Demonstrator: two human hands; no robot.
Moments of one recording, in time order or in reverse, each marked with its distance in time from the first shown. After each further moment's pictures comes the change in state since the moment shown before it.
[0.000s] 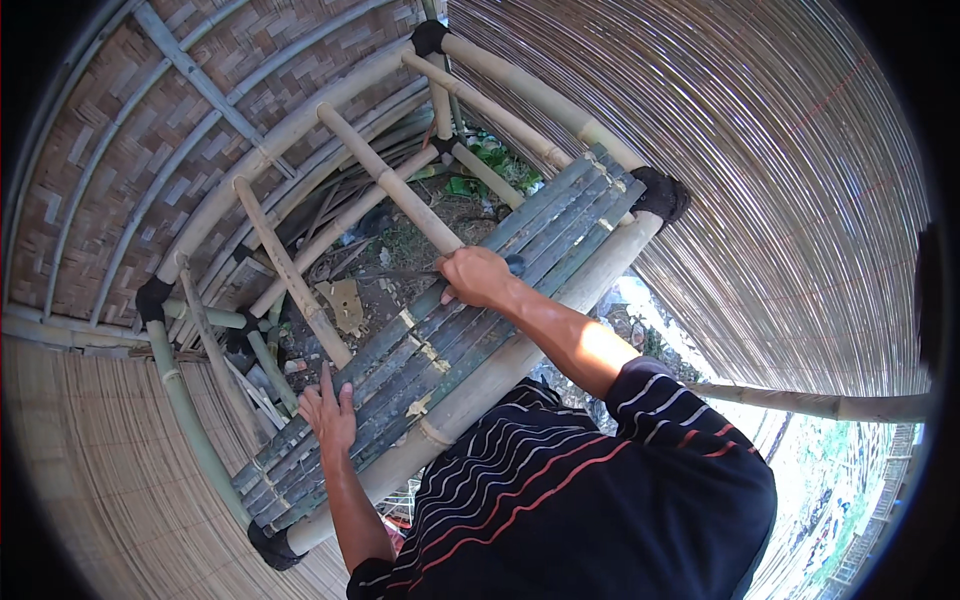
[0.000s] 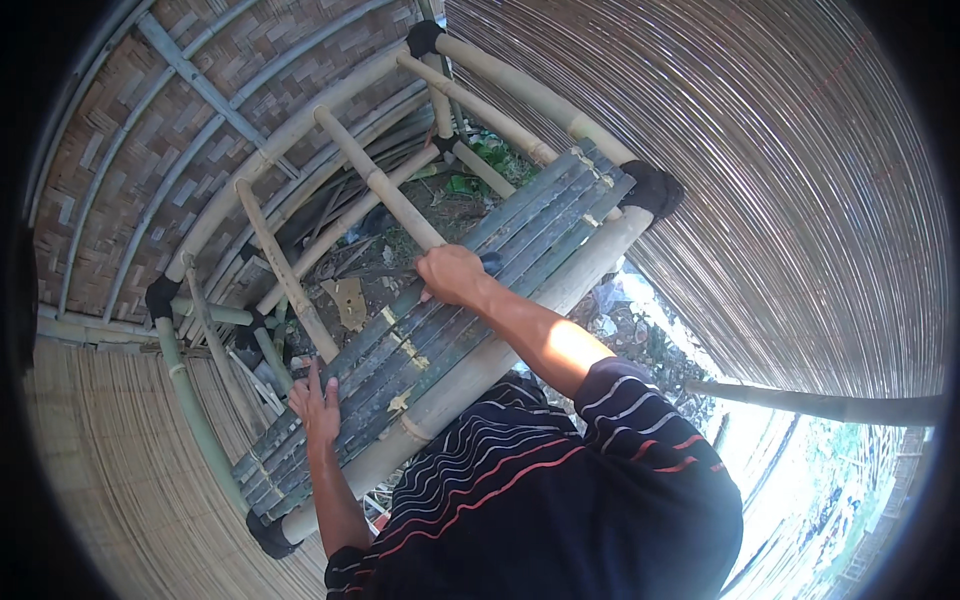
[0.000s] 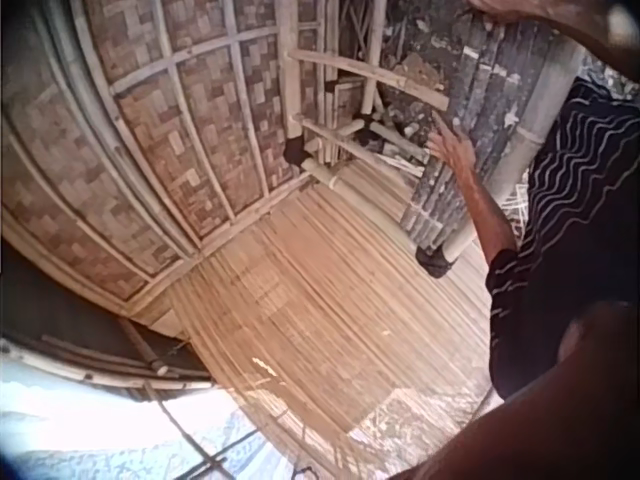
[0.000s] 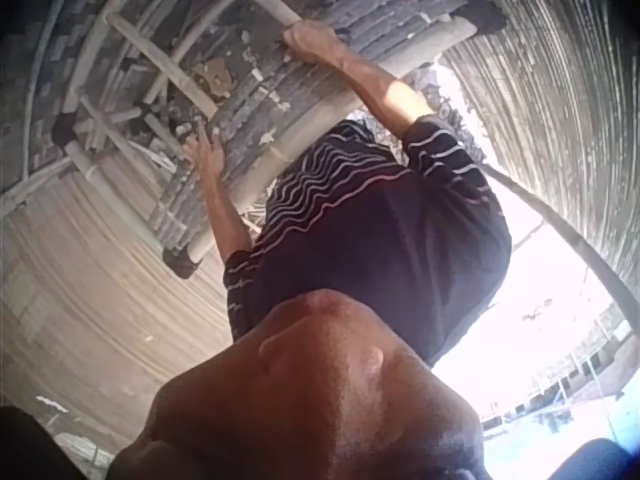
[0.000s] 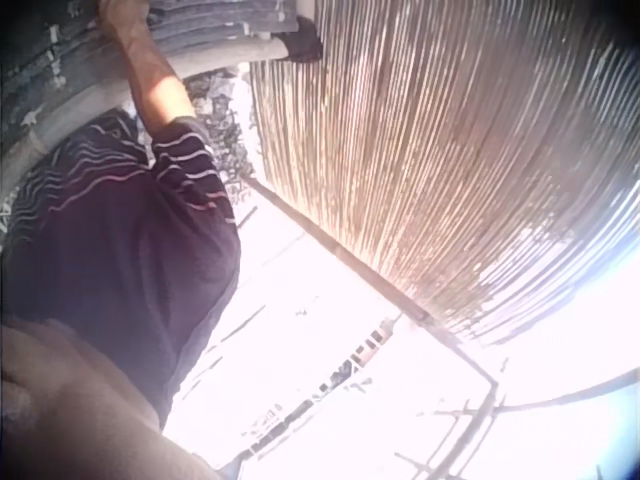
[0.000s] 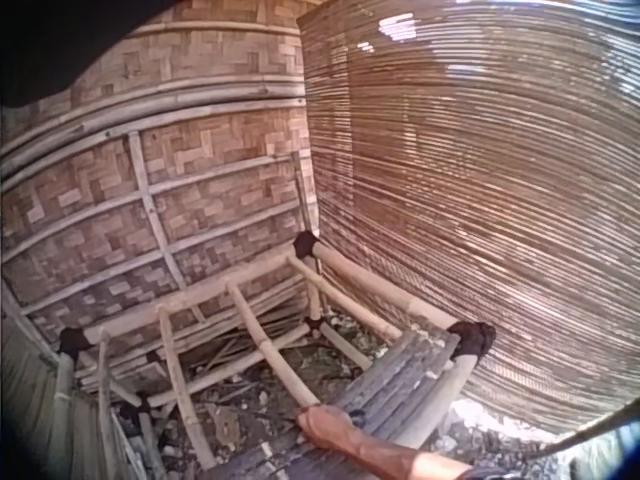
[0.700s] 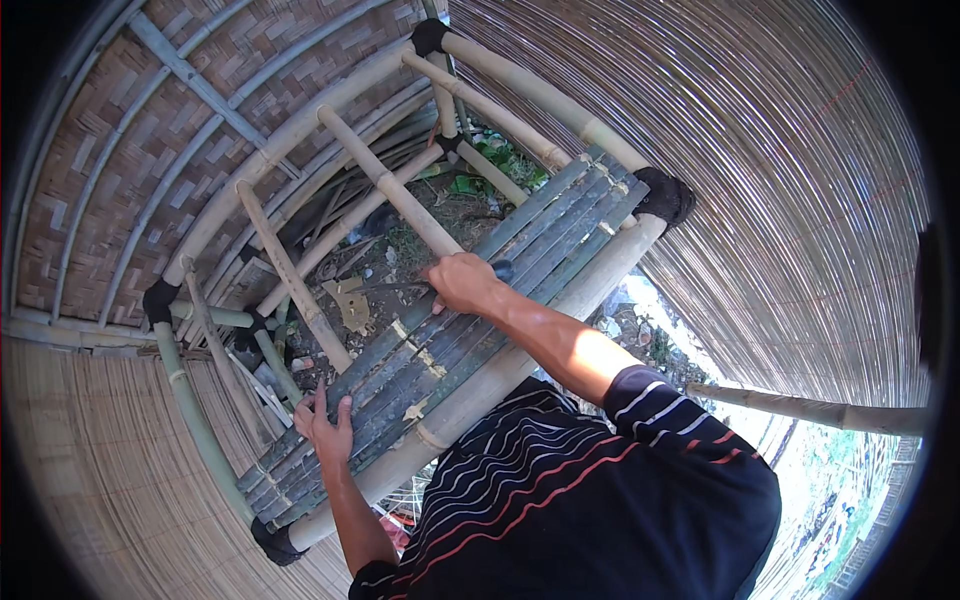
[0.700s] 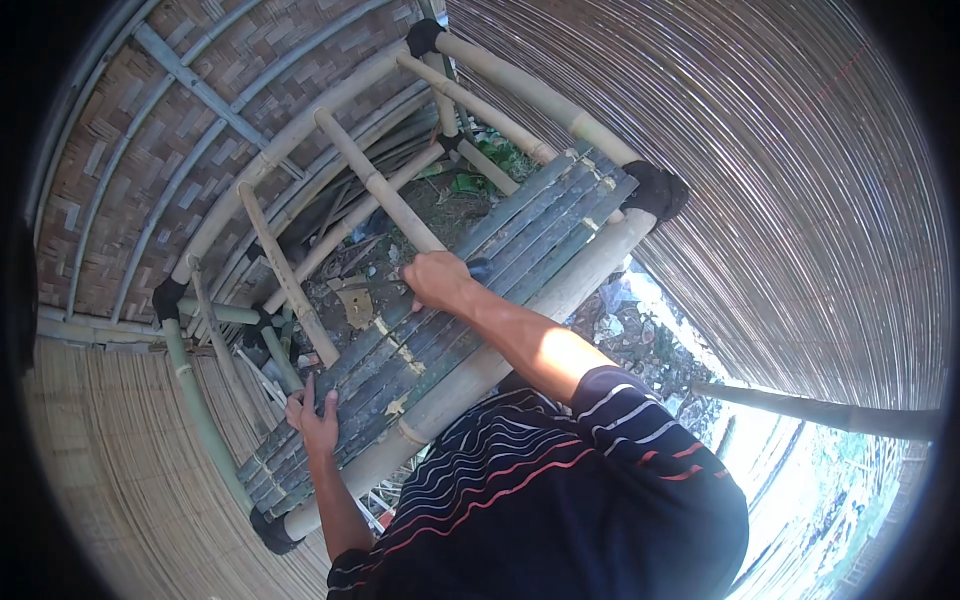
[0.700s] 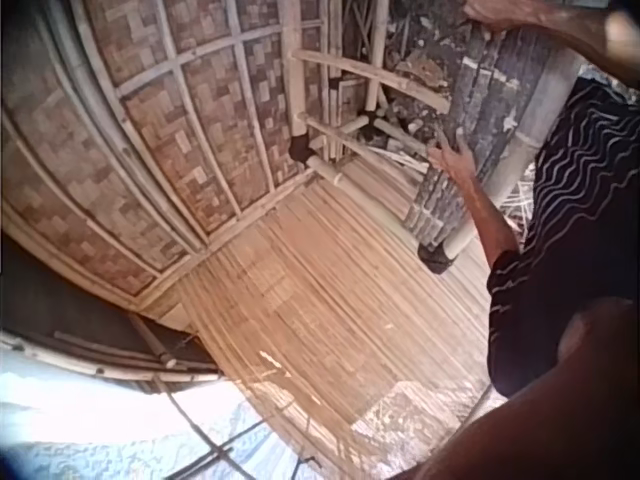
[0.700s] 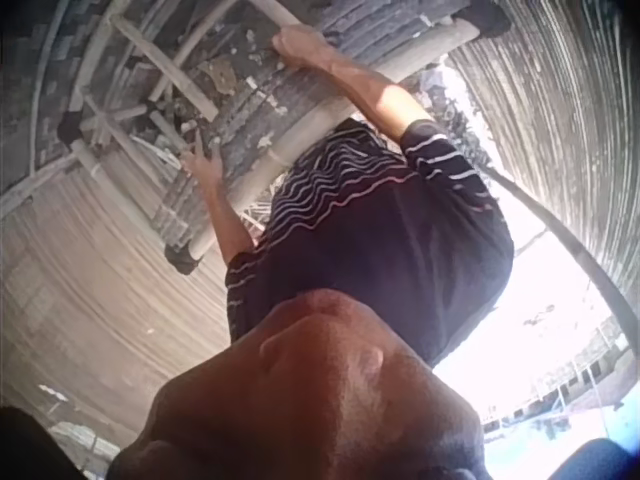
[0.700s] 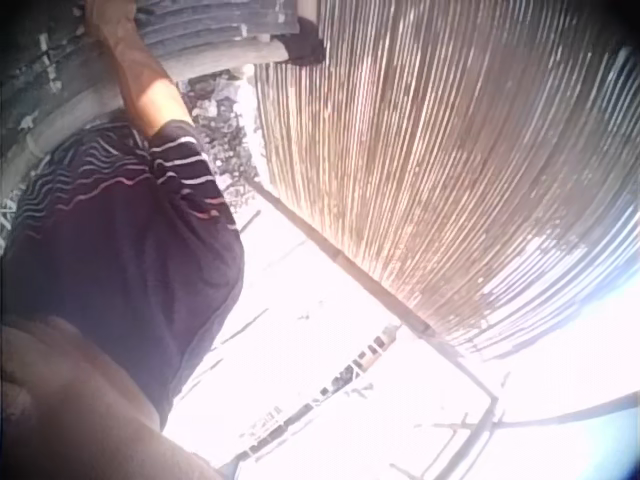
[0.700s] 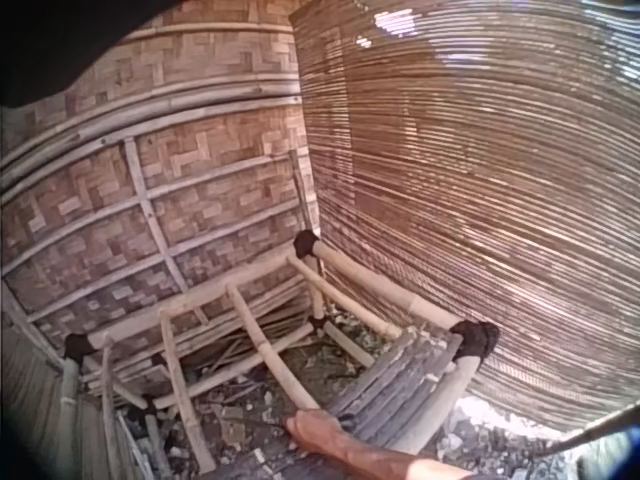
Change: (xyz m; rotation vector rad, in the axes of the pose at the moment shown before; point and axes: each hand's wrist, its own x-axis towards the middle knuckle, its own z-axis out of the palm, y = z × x) left_hand -0.015 -0.006 0.000 -0.050 0.193 -0.007; right_hand 0.011 -0.004 0.002 0.013 -0.037 -0.033
